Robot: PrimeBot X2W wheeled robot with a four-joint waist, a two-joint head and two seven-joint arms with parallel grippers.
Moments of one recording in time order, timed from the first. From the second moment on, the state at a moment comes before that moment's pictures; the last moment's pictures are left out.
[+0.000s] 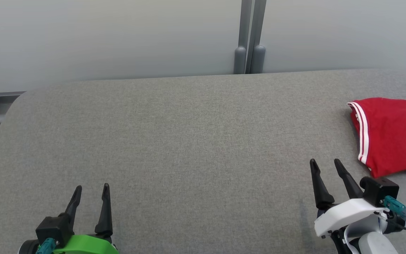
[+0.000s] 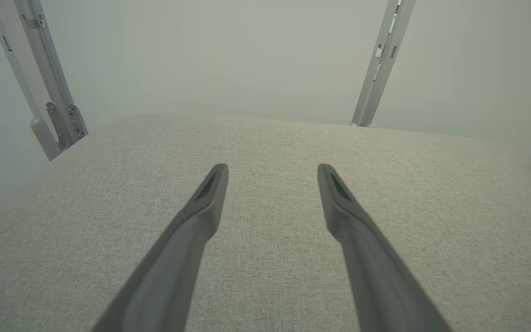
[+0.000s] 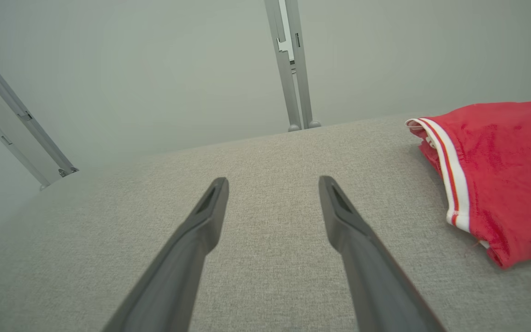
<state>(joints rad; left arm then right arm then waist) 0.01 0.18 -0.15 0.25 -0.35 -0.03 -0.26 -0.07 -0.05 0.02 0.23 0.28 0.13 -0.16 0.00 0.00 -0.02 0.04</state>
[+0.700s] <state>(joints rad) 0.03 0.16 -0.13 0.27 -0.33 -0.04 -0.26 -0.03 -0.05 0.03 0.25 0.29 0.13 -0.17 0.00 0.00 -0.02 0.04</state>
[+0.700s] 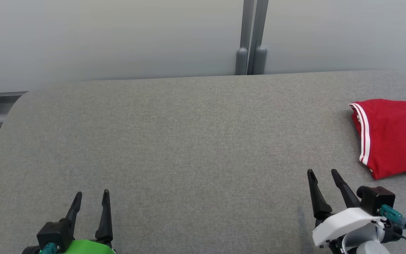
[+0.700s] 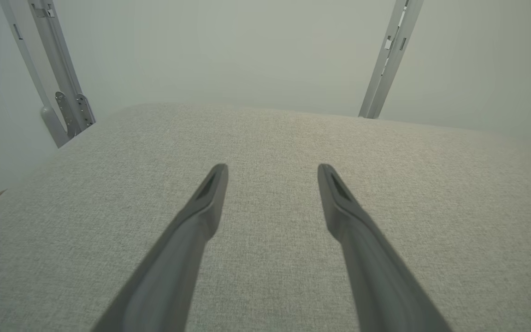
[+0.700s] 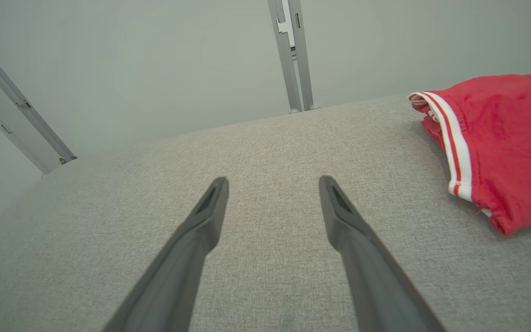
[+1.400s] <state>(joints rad) 0.03 0.15 -0.12 0.28 -0.32 -0.04 -0.26 -0.03 -0.05 0.04 0.24 0.29 0.13 -0.16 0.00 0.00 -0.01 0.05</state>
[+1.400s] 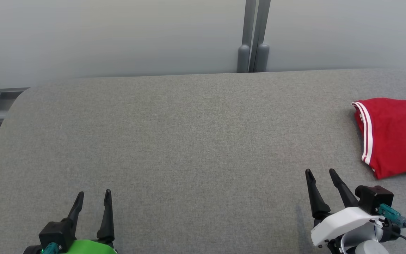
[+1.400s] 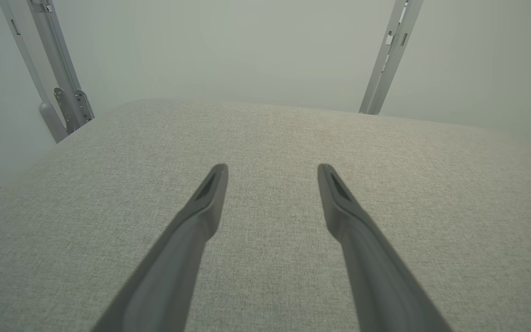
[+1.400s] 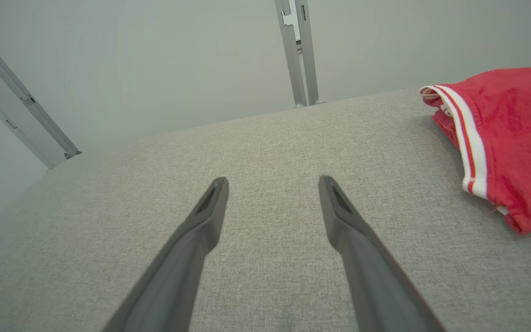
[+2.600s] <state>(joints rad) -0.02 0.11 -0.06 0.33 -0.75 -0.07 -0.12 -0.03 -0.04 -0.02 0.28 0.74 0.13 -0.08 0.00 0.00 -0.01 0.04</state>
